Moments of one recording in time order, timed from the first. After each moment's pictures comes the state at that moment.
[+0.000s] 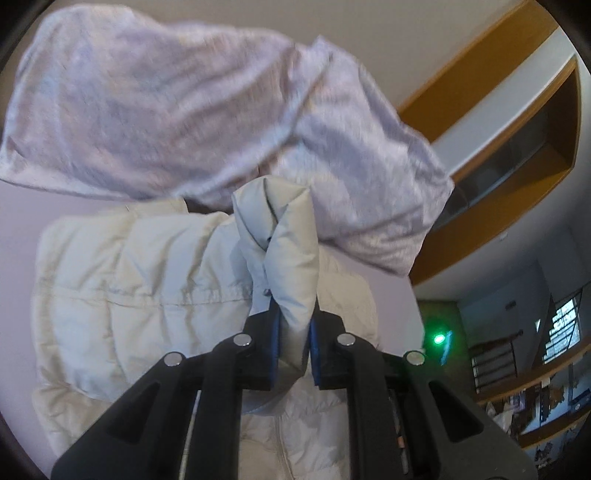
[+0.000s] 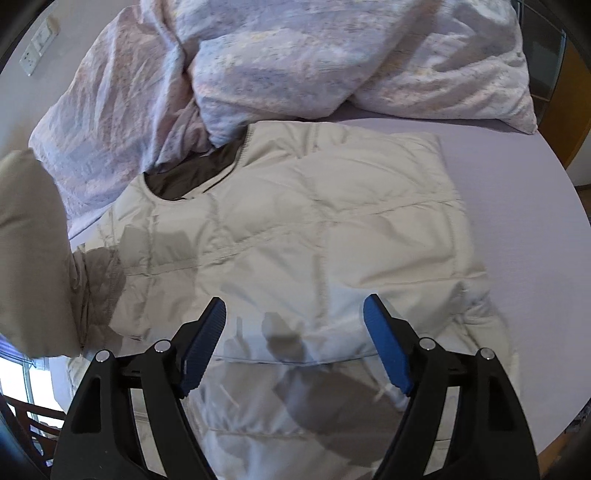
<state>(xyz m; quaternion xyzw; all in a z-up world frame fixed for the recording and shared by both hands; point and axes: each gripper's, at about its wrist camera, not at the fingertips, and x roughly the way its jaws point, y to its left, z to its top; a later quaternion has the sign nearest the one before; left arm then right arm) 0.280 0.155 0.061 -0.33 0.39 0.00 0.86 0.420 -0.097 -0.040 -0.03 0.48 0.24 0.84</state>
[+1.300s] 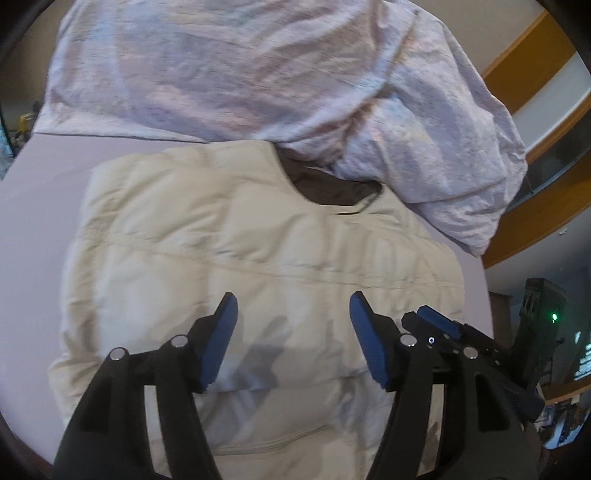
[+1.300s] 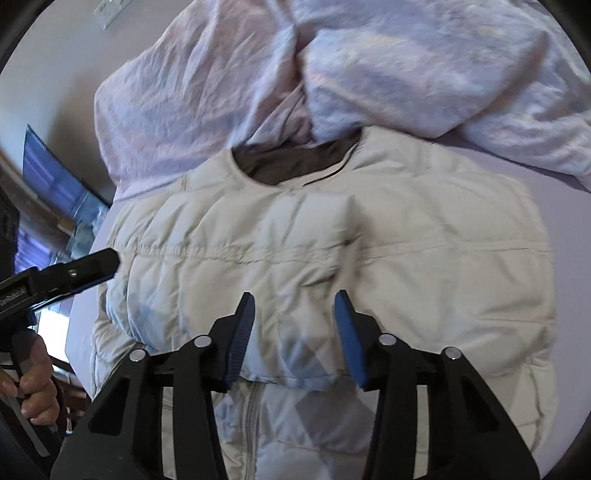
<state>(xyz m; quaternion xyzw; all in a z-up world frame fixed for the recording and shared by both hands) 0.260 0.182 -0.015 -0.30 0.46 0.11 0.83 0.396 -0.019 -0.042 -0.08 0.46 0.37 0.80</state>
